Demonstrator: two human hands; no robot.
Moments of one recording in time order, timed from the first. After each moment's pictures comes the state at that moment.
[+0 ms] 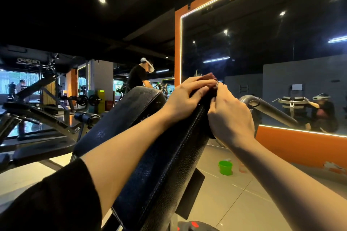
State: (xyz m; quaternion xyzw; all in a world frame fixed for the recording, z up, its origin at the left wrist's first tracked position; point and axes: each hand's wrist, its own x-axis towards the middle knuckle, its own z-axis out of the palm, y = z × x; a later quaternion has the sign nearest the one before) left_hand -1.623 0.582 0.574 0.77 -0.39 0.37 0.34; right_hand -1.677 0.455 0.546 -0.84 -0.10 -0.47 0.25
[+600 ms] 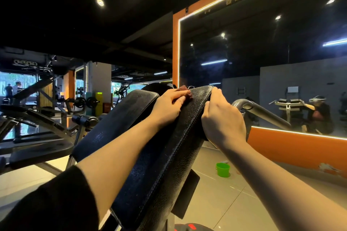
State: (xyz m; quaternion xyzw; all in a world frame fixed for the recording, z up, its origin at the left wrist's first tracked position) left_hand -1.628 0.601 0.566 0.82 -0.23 0.36 0.38; right_hand -1.677 0.457 0.546 -0.84 -0.09 -0.48 0.24
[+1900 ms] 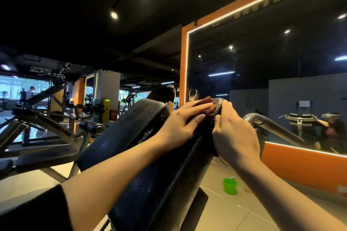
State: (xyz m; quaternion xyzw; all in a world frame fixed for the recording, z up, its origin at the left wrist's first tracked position) left_hand -1.642 0.600 0.554 0.78 -0.39 0.37 0.32; right_hand -1.672 0.453 0.544 -0.83 -0.13 -0.49 0.25
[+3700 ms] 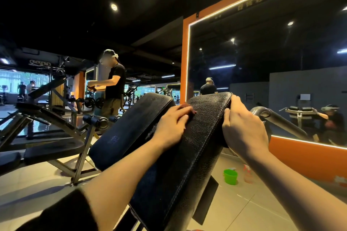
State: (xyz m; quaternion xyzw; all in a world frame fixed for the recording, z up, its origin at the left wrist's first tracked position) left_hand -1.644 0.634 0.532 0.82 -0.21 0.38 0.38; right_hand -1.683 0.460 0.543 -0.85 -0.08 -0.47 0.23
